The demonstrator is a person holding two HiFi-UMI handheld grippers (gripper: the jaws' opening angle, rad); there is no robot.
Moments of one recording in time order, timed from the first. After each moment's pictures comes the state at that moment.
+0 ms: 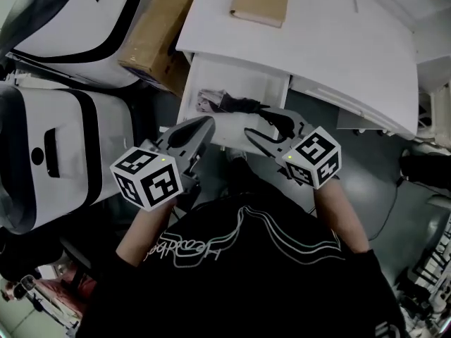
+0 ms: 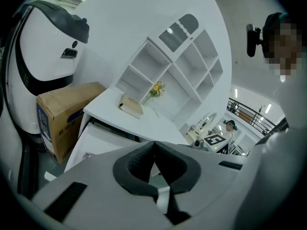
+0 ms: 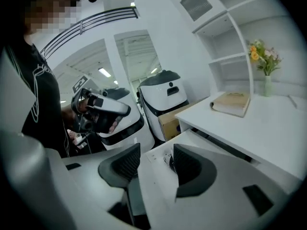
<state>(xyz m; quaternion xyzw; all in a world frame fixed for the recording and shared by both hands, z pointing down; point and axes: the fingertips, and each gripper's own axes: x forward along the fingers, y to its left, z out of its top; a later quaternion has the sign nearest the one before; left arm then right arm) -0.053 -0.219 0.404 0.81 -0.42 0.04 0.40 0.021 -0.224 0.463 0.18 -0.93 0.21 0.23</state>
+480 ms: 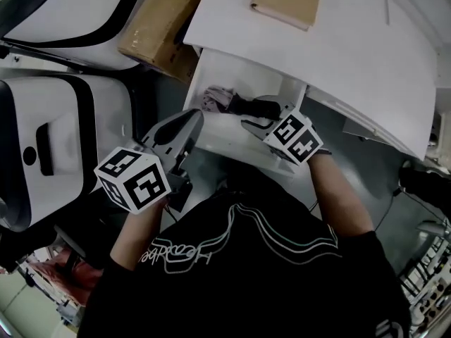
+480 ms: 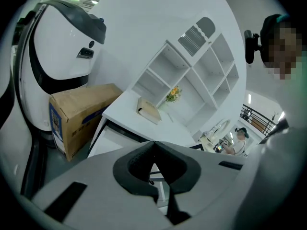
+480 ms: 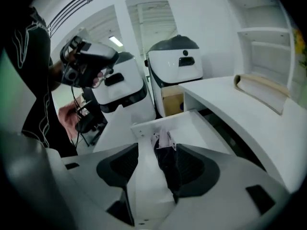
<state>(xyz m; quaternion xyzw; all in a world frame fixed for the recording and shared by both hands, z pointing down) -0.110 -0.280 0.443 0.76 -0.48 0.03 0.43 -0.023 -0.290 0.593 0.07 -0.91 0.15 0.38</state>
